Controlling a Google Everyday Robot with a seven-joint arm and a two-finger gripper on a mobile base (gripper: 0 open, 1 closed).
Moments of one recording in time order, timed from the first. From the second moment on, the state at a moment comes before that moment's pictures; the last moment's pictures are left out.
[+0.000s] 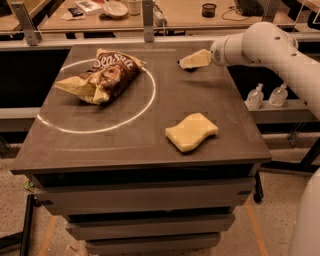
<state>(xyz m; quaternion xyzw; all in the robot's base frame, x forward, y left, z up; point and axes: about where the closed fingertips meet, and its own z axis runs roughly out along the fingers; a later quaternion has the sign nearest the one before) 0.819 -0.167 0.878 -0.25 0.81 0.09 0.52</state>
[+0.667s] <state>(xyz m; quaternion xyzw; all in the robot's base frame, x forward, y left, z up) 0.844 -0.170 0.863 -0.28 0.82 0.10 0.50</state>
